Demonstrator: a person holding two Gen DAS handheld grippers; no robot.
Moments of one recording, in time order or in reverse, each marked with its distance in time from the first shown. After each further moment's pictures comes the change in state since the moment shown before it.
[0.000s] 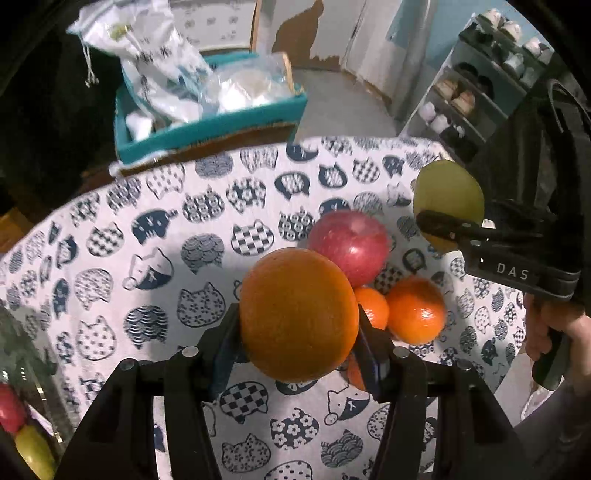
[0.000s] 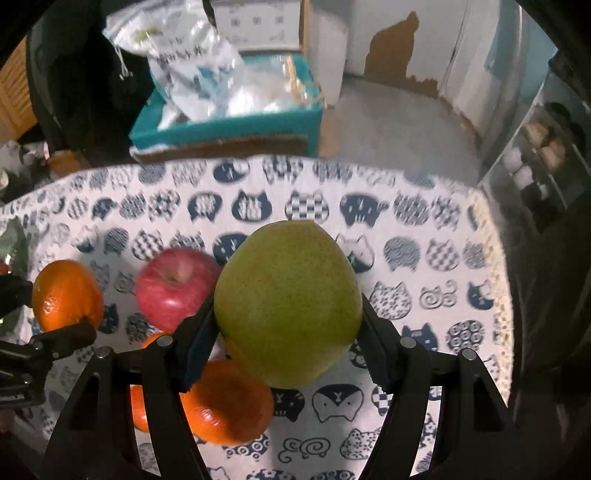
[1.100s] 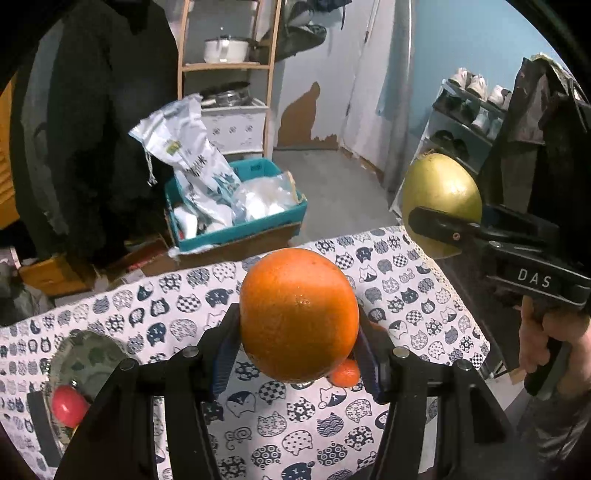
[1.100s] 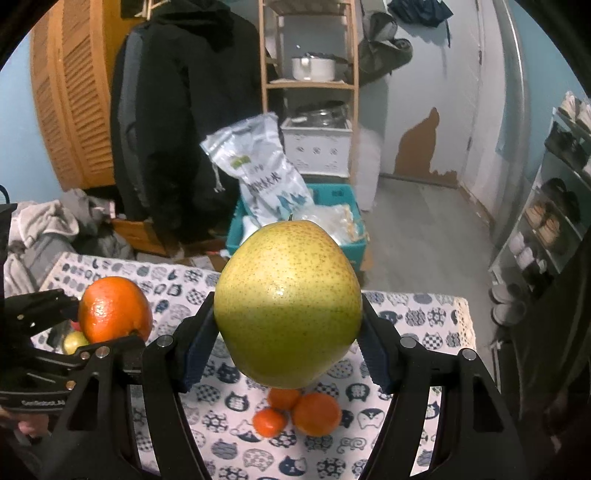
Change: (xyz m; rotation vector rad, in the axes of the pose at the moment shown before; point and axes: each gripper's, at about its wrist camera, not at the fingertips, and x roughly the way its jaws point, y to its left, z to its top) left arm -0.173 -0.002 -0.010 0.018 -0.297 0.036; right arm -0.176 0.072 0.030 -0.072 -0.339 0.129
